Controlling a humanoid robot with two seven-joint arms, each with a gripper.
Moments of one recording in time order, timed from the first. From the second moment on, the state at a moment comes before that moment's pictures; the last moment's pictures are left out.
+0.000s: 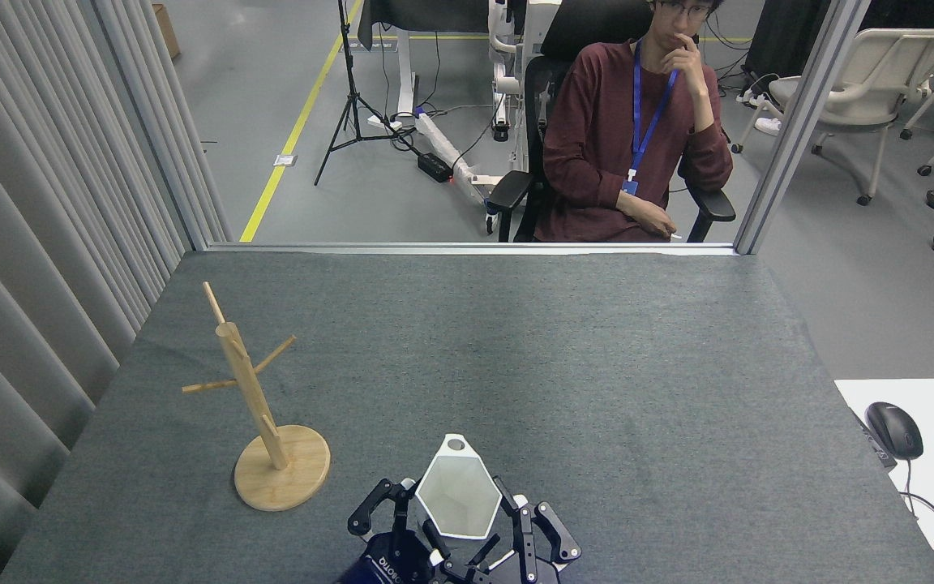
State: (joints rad) left arm 0.09 -0.08 -0.24 -1.61 -1.96 -0.51 0.32; right arm 0.22 0.18 0.32 -1.70 1.68 -0.35 -0.27
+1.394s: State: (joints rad) left arm 0.06 -0.07 -0.24 -1.62 -1.97 -0.51 0.37; right arm 0.22 0.18 0.35 -1.72 1.69 -0.31 -0.31
